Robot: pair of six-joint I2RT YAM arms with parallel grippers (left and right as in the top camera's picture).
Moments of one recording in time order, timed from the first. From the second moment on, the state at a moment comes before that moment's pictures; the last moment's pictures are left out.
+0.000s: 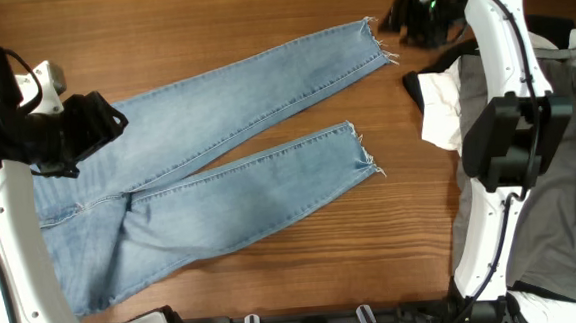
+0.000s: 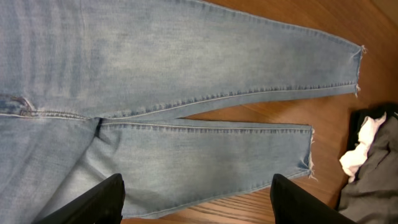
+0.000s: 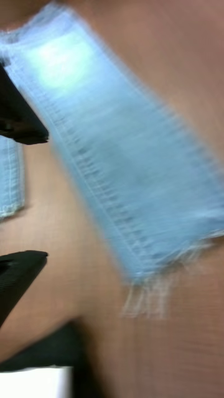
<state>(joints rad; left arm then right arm) 0.29 1.44 1.67 -1.43 0.30 -0.21 -0.03 2.36 2.26 -1.26 -0.47 0.22</state>
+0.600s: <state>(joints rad) 0.29 1.44 1.67 -1.43 0.30 -0.21 0.19 2.36 1.97 -1.31 -0.27 0.05</state>
